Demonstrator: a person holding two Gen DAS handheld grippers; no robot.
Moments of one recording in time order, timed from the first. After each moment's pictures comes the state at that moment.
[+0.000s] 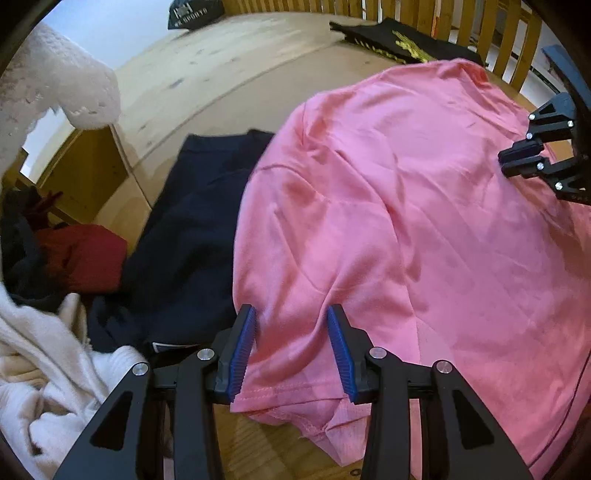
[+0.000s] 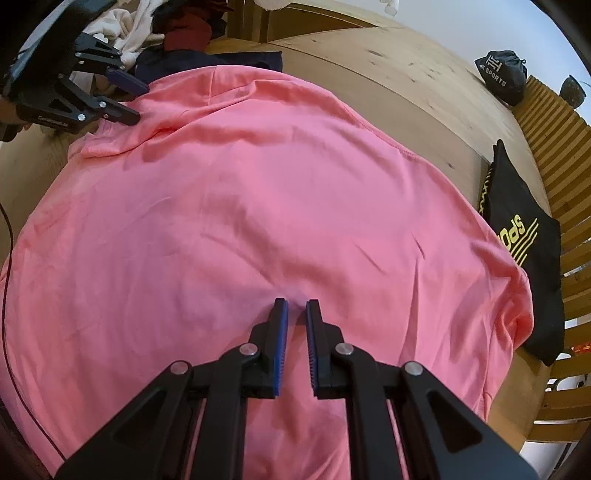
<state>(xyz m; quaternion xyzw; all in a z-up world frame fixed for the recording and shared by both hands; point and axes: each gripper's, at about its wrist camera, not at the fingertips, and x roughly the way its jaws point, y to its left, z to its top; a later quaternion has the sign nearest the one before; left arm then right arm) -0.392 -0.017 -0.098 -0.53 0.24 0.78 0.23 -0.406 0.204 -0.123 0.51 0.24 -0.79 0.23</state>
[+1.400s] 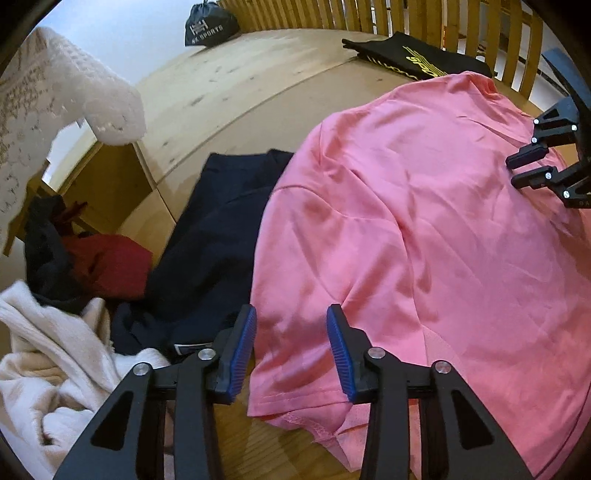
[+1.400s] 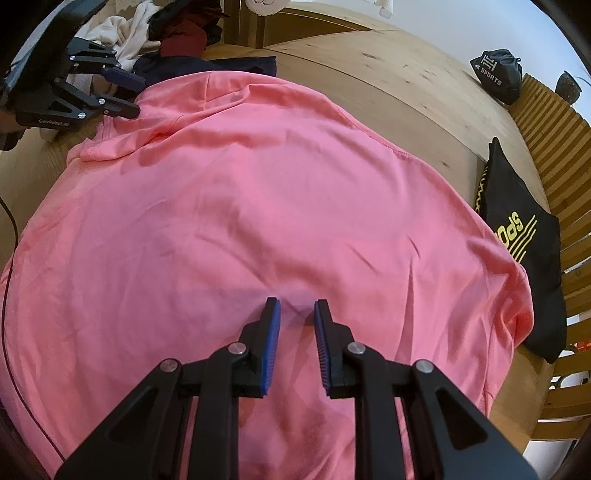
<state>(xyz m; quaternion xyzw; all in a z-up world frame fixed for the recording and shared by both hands) -0.388 -0.027 -0.086 -0.49 0.25 0.81 0.20 -0.400 0.208 -0.121 0.51 0.23 -0.80 0.23</state>
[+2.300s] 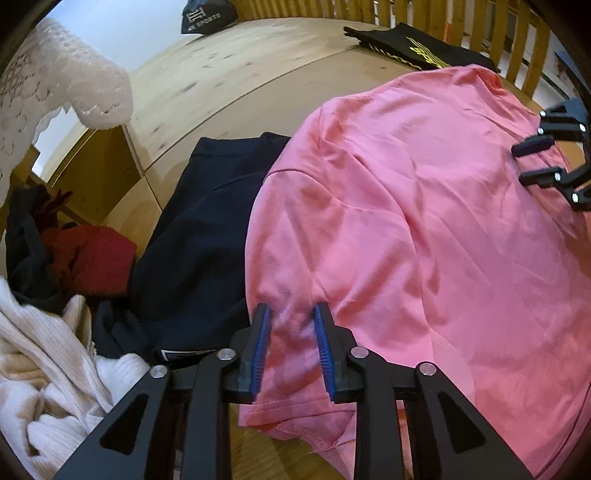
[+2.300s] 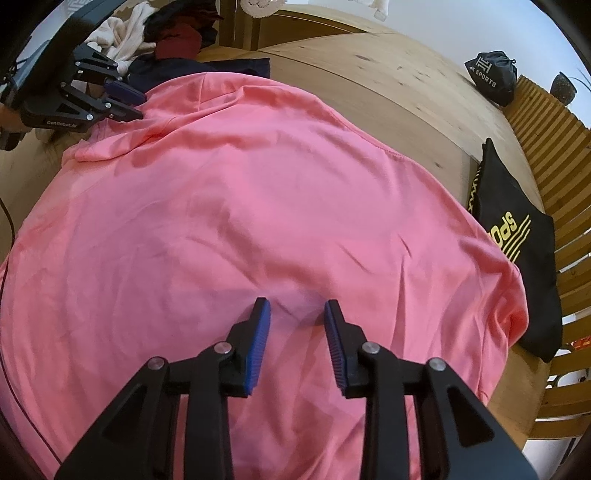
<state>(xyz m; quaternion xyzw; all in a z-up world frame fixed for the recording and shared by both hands) -0.395 -0.023 -0.098 -0.51 0.24 0.80 0.20 -0.403 0.212 -0.123 0.50 0.23 -0.81 0.22</state>
